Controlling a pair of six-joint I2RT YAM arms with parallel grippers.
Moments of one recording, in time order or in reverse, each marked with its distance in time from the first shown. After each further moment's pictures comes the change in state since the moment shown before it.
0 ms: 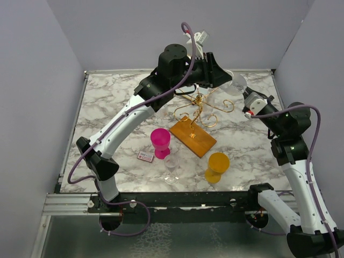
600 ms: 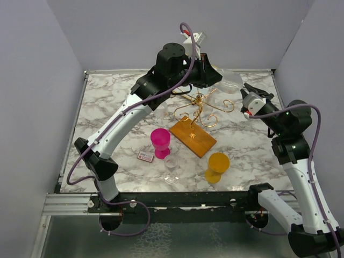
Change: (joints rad) left arm 0.022 -0.009 0.012 -0.105 -0.048 0.107; right arm 0.026 0.020 0.047 -0.051 0.018 -0.074
